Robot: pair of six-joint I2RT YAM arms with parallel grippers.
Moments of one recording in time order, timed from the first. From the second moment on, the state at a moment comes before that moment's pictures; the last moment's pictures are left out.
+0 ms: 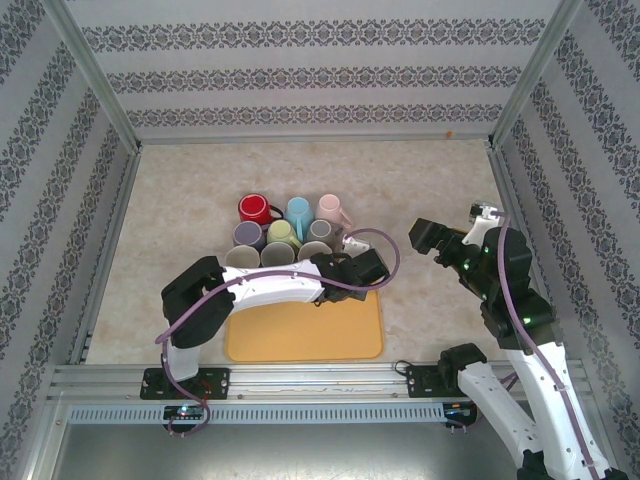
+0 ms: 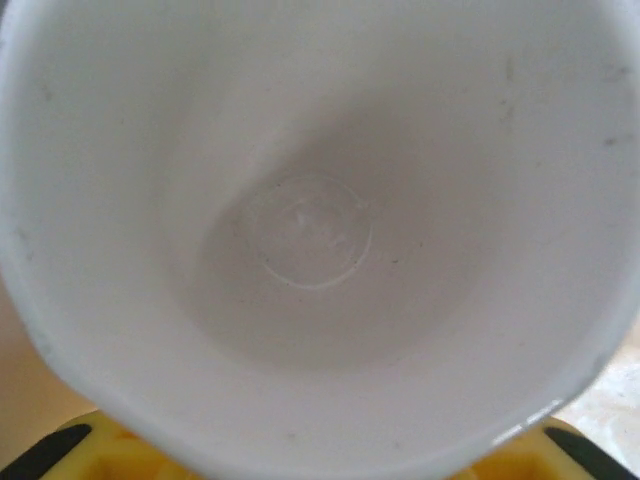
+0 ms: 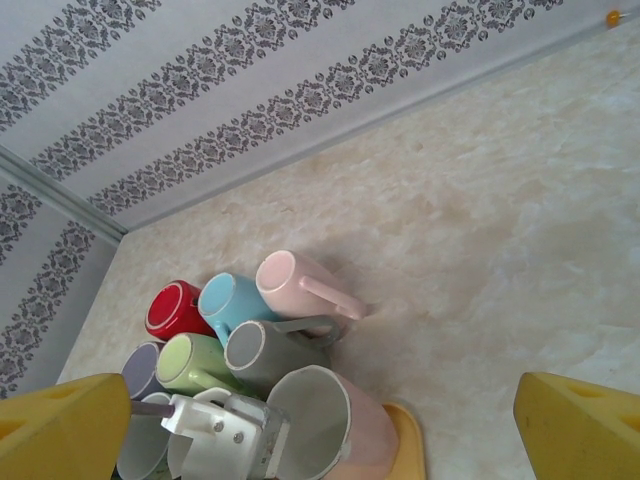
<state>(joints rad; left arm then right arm) -1.09 1.90 1.38 -0.57 -0.37 -0.75 0.24 0.59 0.89 -0.66 -0.09 0.57</state>
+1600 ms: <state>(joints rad) -0.78 0.87 0.98 -0.72 -0.32 -0.34 0.53 1.66 1.54 -0.78 -0.14 -0.07</state>
